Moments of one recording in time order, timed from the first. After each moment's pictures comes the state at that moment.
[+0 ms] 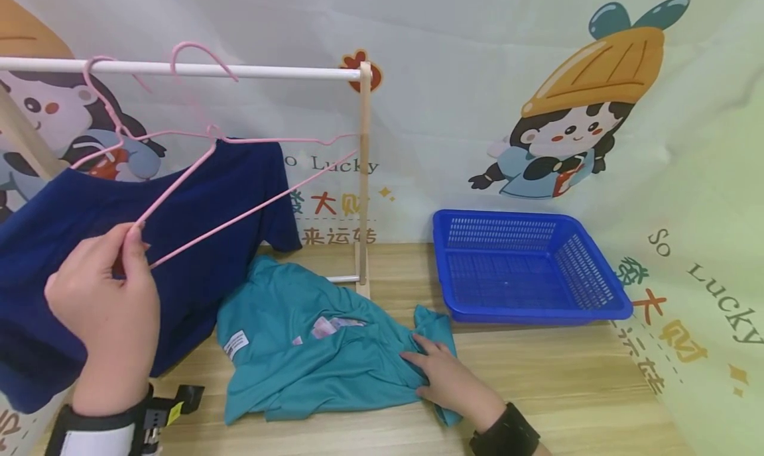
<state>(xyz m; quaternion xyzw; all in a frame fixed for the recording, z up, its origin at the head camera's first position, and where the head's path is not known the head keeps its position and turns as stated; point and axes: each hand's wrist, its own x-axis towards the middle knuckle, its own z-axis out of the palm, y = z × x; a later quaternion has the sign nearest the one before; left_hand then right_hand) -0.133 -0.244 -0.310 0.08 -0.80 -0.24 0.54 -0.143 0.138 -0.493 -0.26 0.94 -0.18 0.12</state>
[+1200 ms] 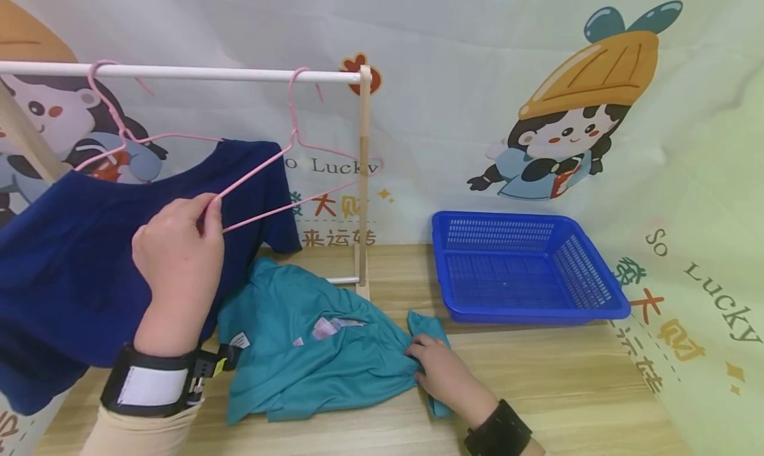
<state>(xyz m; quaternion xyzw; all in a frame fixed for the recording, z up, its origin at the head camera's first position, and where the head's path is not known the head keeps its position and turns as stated) -0.174 -0.204 -0.287 0.07 -0.89 -0.19 0.41 -0.153 0.128 -0.496 -0.24 0.96 -0.16 0.06</state>
